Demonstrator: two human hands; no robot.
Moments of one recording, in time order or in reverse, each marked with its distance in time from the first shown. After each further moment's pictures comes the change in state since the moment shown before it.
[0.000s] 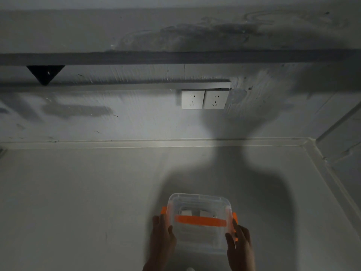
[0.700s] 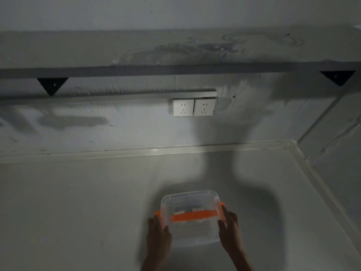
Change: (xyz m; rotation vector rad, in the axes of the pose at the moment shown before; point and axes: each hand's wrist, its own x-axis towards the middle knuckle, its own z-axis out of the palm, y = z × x) left_hand -0.004 0.013 -0.015 0.017 -0.024 -0.073; right_hand 0.020 -0.035 -0.009 0.058 -0.063 -0.070
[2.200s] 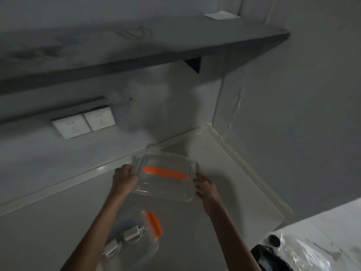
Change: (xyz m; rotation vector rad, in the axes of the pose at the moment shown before) left_hand 0.082 0.245 0.056 -0.056 -0.174 0.441; right_hand 0.104 0.034 -0.162 0.861 0.123 0.501
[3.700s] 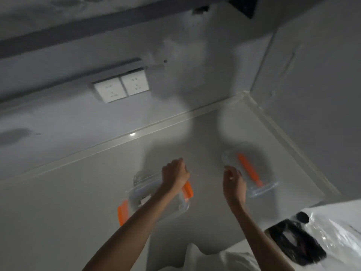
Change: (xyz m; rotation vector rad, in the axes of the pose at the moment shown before) left_hand -0.066 -0.030 0.074 0.746 -0.114 0.165; right_hand -0.013 0.096 -0.009 -0.685 0.343 -0.443
